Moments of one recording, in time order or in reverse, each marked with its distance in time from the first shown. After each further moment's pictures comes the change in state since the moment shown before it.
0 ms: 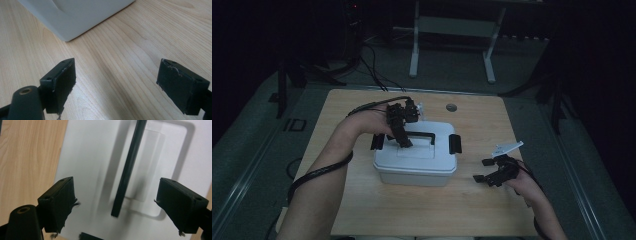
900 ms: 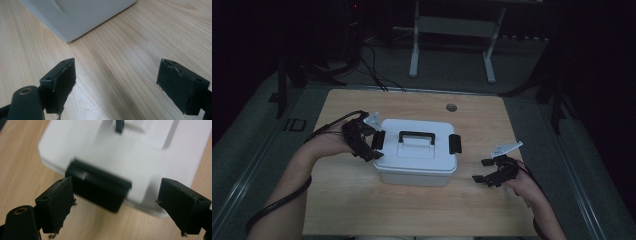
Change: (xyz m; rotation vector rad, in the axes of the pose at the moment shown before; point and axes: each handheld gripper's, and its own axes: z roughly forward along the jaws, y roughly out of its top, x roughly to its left) left arm -0.020 -0.117 -0.005 -0.195 0.033 -0.172; right arm 0.003 0.001 0.000 -0.001 -0.007 -0.003
